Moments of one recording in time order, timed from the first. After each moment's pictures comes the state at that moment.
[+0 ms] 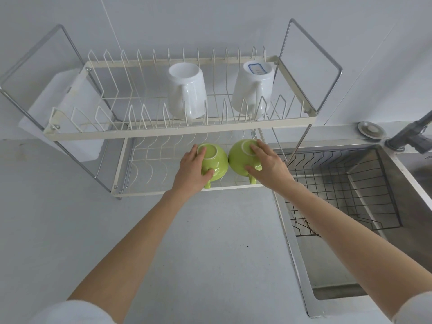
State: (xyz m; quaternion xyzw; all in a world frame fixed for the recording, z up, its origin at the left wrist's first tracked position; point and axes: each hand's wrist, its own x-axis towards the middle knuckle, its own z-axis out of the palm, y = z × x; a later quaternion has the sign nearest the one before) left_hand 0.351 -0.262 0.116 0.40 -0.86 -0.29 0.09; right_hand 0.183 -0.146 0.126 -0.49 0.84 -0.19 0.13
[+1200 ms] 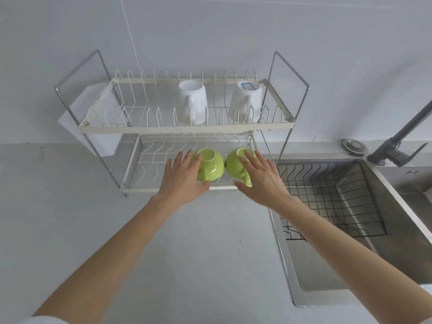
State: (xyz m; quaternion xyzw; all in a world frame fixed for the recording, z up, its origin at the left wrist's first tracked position) left_hand 0.396 -0.218 0.166 0.38 -0.92 -0.09 0.05; right_hand 0.233 -0.098 0.168 -0.58 0.81 -0.11 0.05
